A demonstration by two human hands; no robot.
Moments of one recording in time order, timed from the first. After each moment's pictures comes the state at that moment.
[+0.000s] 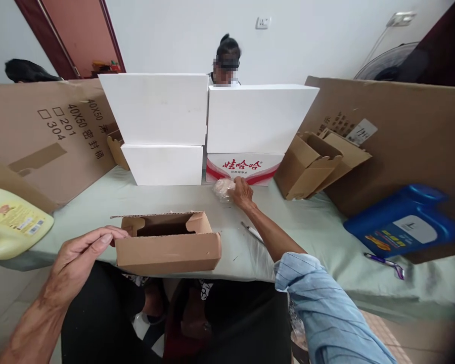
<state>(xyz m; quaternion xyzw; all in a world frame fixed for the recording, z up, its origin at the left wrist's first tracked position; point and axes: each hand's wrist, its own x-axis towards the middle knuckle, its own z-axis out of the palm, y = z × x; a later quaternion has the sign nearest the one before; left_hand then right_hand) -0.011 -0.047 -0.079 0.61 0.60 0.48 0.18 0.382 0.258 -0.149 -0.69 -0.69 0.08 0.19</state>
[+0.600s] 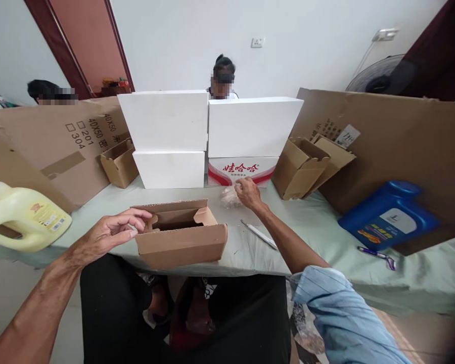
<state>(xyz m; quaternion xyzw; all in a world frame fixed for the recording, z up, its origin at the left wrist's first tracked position) -0.024 -0.030 -0.036 0.73 0.49 0.33 0.33 0.397 0.209 -0.102 -0.60 -0.73 0.07 0.32</state>
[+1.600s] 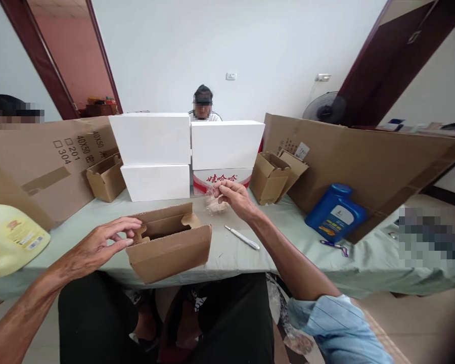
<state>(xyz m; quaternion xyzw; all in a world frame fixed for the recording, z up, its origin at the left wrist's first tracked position) -0.011 -0.039 -0.033 0.79 0.51 0.28 0.17 0.393 0.105 -0.020 -0.27 -0.65 0.48 0.52</state>
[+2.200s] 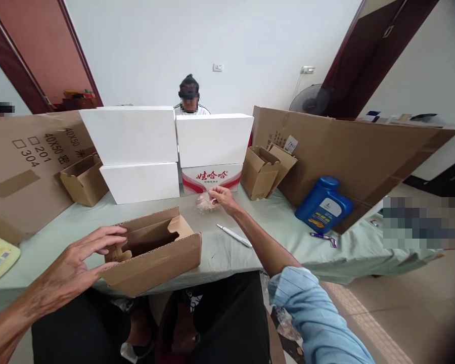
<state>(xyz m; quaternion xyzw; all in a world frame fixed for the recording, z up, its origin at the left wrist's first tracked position) -0.009 -0.037 -0.052 0.82 0.47 0.30 0.11 0.412 0.188 -0.096 -0.46 -0.62 0.41 0.48</state>
